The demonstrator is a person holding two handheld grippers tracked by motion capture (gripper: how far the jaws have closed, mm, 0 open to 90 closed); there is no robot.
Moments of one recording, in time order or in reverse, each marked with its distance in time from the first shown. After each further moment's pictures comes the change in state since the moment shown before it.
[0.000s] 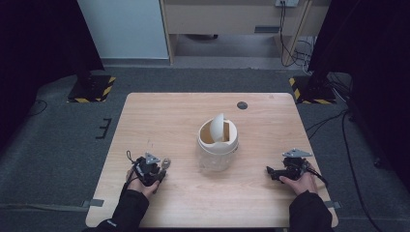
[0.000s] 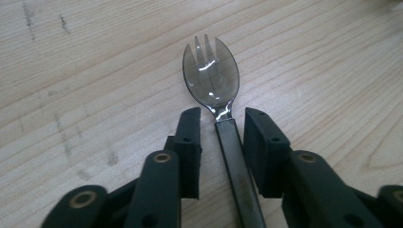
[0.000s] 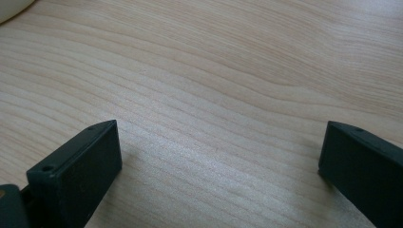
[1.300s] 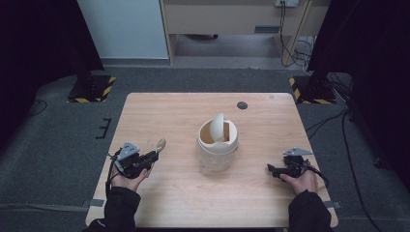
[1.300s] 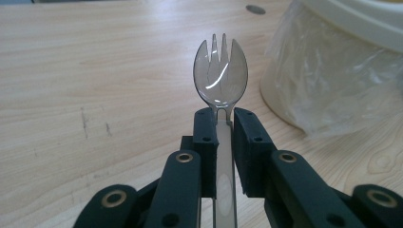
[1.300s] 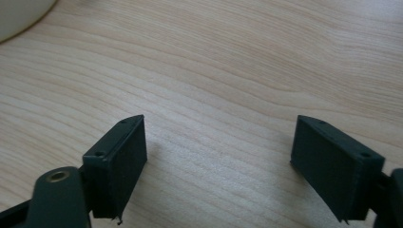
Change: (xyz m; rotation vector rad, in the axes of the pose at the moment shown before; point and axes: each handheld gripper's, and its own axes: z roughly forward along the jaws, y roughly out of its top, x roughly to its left) left arm 0.019 0.016 -0.063 -0.405 -0.108 -0.105; right arm 0.001 0.006 -0.005 0.006 0.026 0.020
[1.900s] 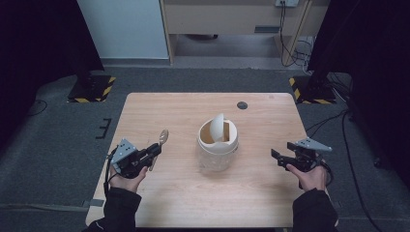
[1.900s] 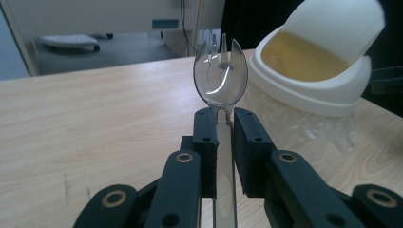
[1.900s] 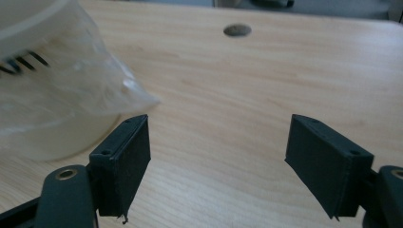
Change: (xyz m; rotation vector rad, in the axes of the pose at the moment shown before) left arm -0.020 0.022 -0.018 -0.182 -0.064 0.053; right arm 0.003 0.039 -0.053 -0.283 0.042 0.054
